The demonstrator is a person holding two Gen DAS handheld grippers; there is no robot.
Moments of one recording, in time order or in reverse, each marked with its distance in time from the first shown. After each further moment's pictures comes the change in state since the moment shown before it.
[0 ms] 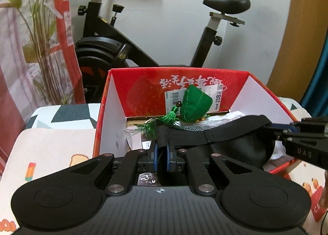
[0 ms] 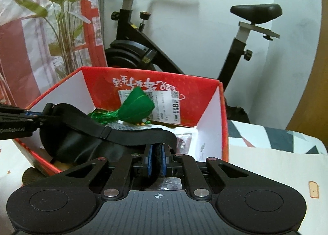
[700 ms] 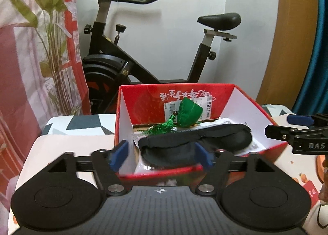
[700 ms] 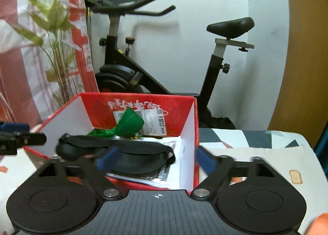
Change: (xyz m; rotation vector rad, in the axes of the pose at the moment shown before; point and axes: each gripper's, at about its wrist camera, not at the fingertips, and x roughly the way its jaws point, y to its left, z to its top) left arm -0.066 -0.002 -0.014 0.020 -0.091 0.006; right arm -0.074 -0.004 -0.015 0.098 -0.133 -0.041
